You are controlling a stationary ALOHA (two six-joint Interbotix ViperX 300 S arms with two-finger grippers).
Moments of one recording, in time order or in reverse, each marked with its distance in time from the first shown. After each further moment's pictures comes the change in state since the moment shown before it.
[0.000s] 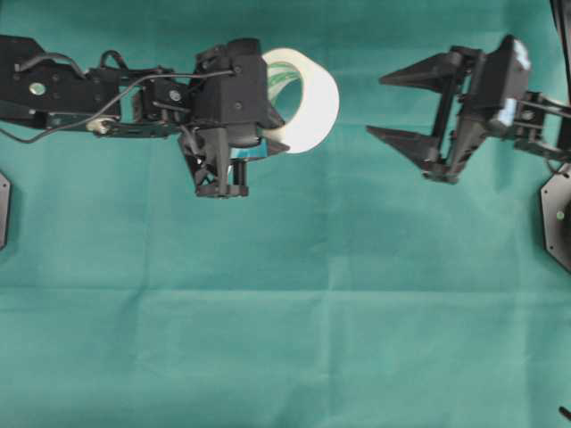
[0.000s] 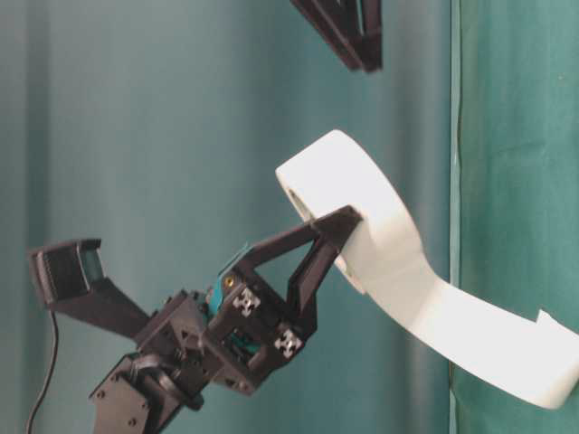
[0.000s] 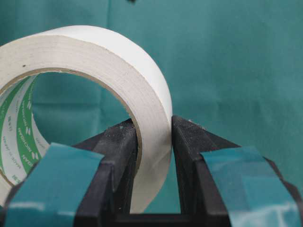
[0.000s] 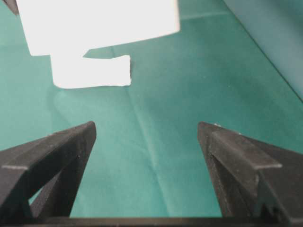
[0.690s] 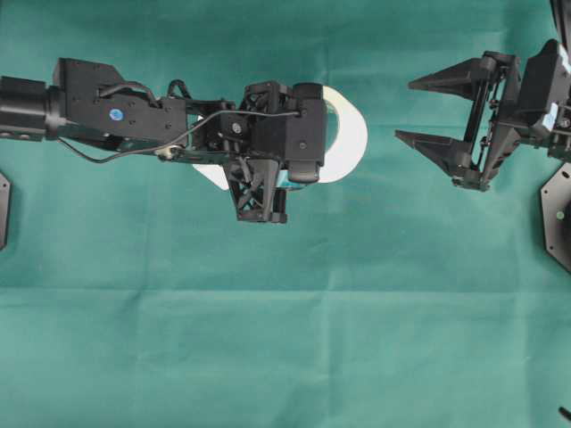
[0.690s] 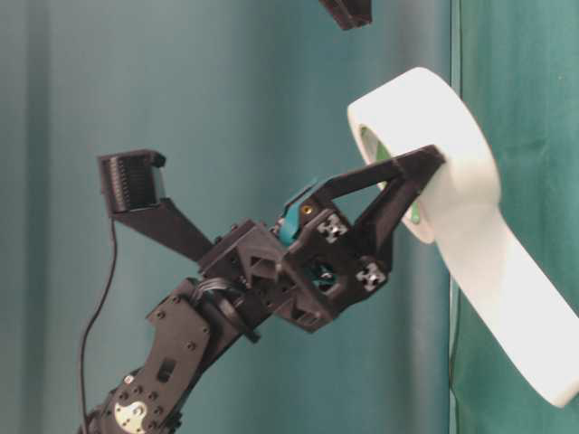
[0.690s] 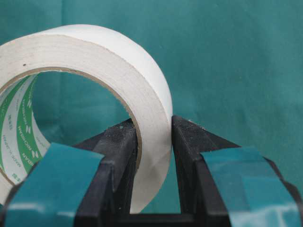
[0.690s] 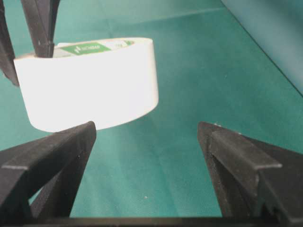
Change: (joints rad) left arm -0.048 0.187 -0.124 0.000 0.035 0.000; right arm 0.003 -0.126 0.071 0.003 0.048 0.026
